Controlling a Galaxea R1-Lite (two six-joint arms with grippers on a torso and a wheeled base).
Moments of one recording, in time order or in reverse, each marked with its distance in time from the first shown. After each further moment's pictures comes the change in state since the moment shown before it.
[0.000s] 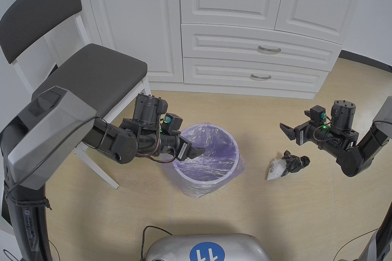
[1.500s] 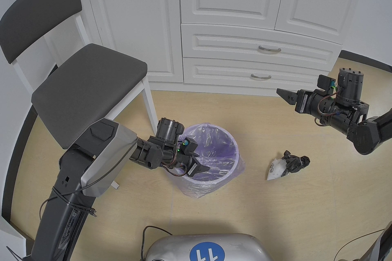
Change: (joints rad) left arm 0.022 0.439 -0.467 0.199 -0.190 0.207; right arm 0.087 -0.198 -0.179 0.313 -0.019 0.447
